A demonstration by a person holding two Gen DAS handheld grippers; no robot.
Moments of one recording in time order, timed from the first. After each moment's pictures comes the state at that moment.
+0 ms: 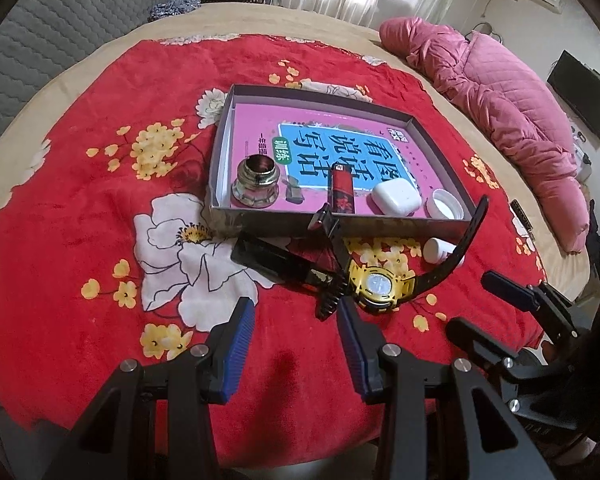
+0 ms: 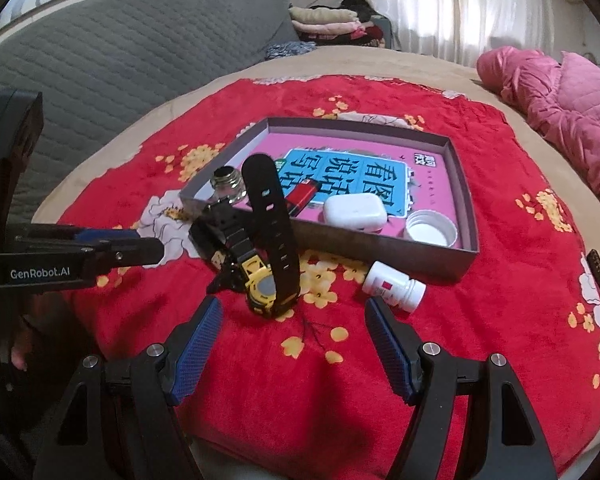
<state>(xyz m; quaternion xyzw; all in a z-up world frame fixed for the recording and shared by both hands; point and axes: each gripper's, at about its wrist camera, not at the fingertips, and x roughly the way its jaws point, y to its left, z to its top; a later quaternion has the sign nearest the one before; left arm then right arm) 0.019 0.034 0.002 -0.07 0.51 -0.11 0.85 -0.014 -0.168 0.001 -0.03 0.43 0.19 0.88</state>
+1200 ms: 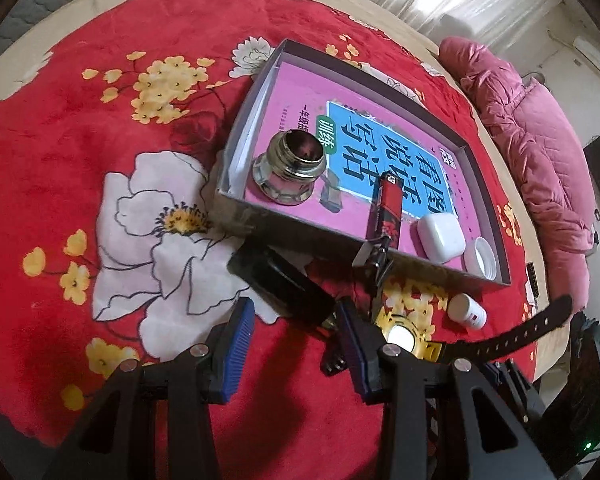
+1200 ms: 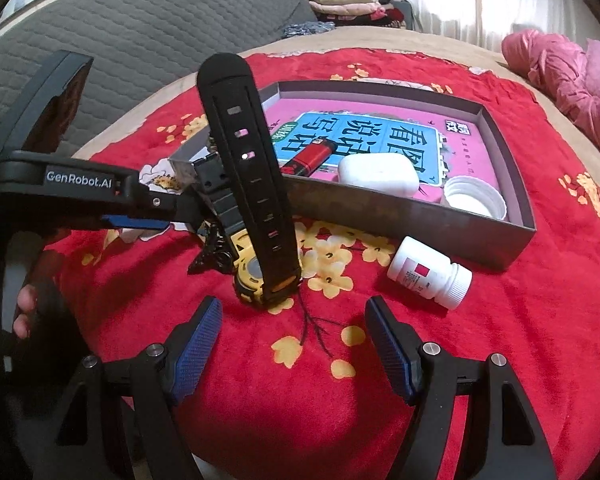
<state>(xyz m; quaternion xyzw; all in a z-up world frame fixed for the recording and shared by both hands) 0.073 0.045 -0.047 -0.19 0.55 -0.06 0.81 0.014 -0.170 -0.048 -0.02 0.45 0.22 0.87</state>
